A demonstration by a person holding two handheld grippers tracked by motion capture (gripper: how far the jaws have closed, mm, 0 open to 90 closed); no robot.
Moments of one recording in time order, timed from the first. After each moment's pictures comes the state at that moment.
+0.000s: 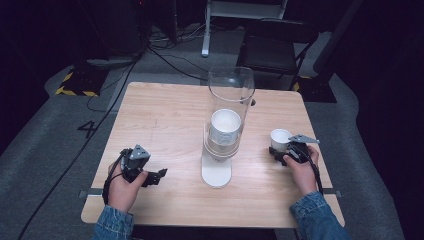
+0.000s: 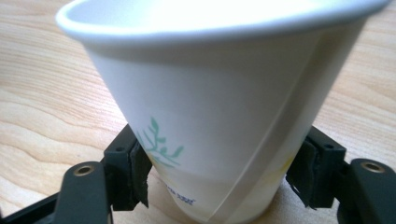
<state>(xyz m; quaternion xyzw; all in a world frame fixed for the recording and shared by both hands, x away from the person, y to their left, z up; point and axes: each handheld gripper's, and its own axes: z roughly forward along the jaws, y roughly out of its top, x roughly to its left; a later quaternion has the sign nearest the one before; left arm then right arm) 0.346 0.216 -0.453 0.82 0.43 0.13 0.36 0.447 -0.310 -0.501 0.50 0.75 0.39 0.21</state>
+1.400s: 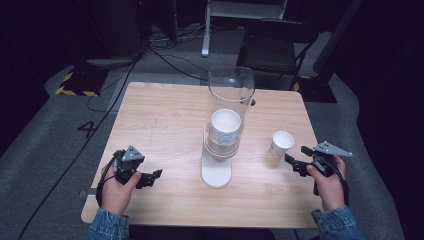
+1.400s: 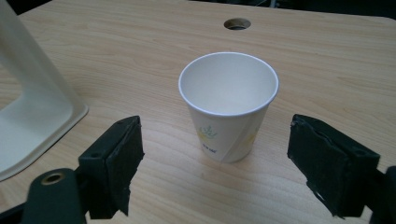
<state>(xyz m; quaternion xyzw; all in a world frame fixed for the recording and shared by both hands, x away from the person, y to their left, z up) 0.336 0.231 -0.447 0.81 0.43 0.13 0.37 0.376 -0.339 -0.439 0.47 0.73 0.44 0.23</state>
